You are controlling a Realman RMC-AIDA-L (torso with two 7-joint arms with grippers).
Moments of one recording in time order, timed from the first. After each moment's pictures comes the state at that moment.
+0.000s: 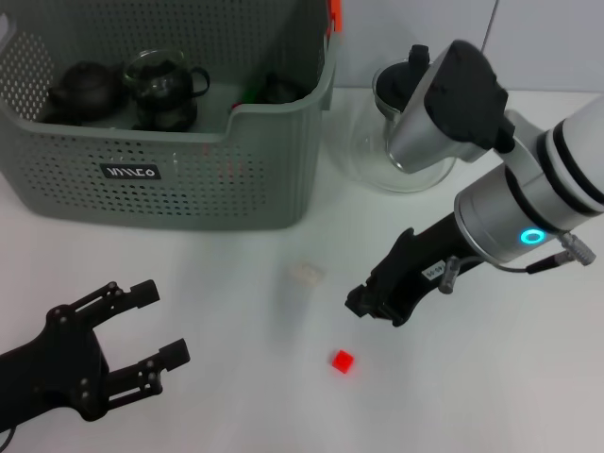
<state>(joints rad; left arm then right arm) -0.24 -2.14 0.23 0.60 2.14 1.94 -0.98 0.69 2.10 -1.53 -1.24 -2.30 -1.50 2.40</state>
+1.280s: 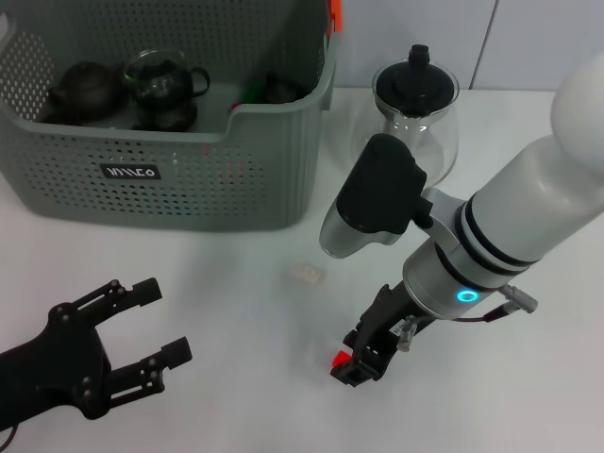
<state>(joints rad) -0.25 -2.14 0.23 0.59 2.14 1.94 -0.98 0.78 2.11 -1.80 -1.02 -2.31 -1.30 2.50</state>
